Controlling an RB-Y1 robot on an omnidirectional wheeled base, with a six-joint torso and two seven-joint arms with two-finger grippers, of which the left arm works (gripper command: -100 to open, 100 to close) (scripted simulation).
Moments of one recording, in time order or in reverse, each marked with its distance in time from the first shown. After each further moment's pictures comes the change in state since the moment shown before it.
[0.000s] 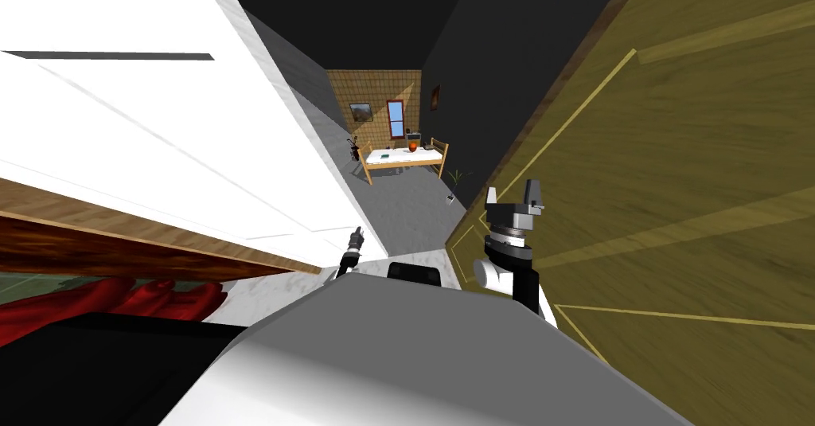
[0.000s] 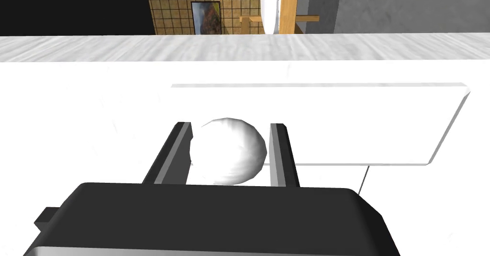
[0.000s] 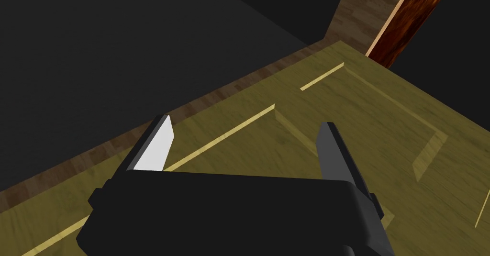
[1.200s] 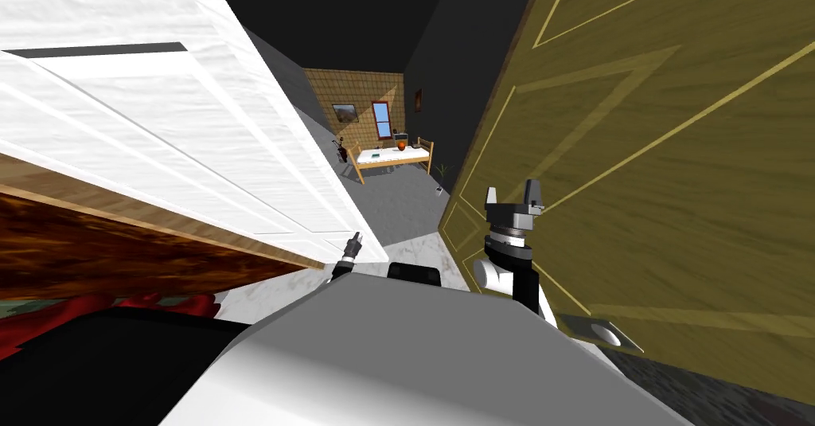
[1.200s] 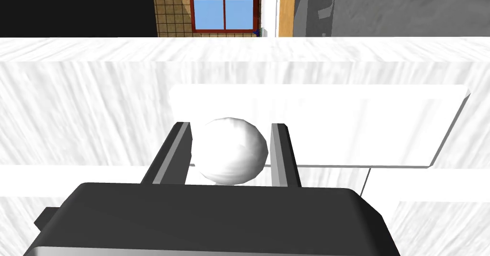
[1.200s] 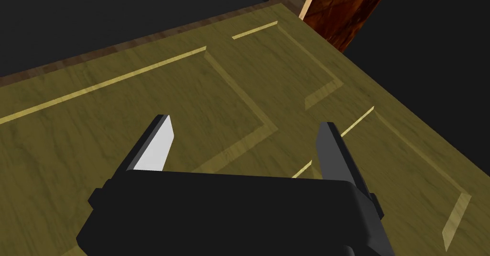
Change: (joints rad) arm 0.094 0.082 -0.087 -0.005 -0.042 -0.119 0.105
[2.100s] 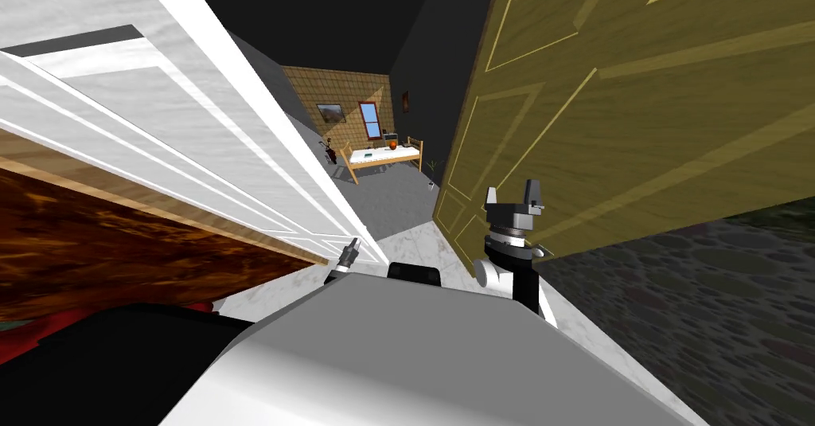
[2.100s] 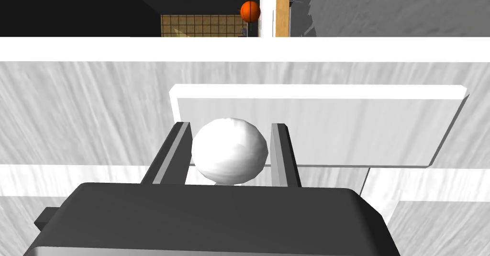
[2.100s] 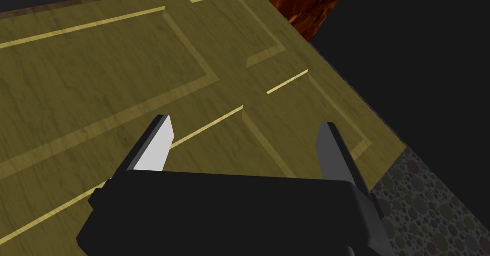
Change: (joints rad) arm 0.073 0.058 -0.053 0.019 -0.029 -0.122 0.061
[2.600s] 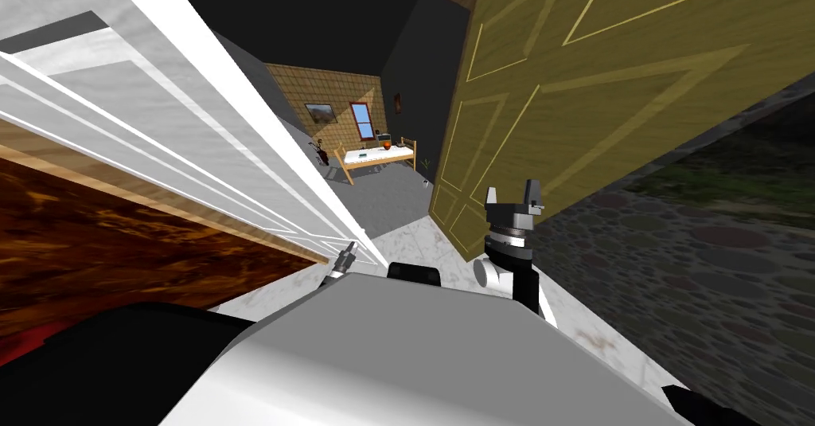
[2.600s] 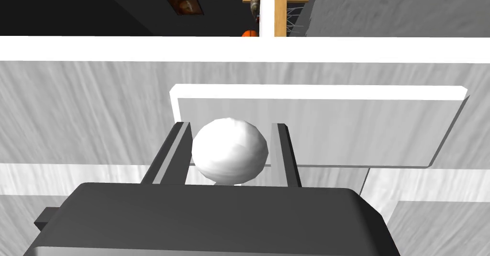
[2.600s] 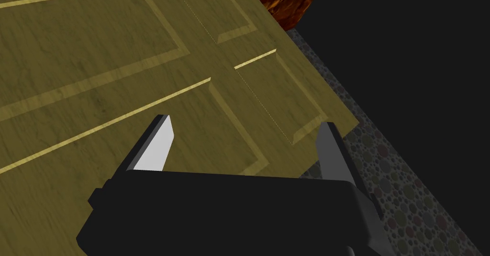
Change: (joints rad) arm 0.028 0.035 -0.016 0.042 -0.012 -0.083 0.030
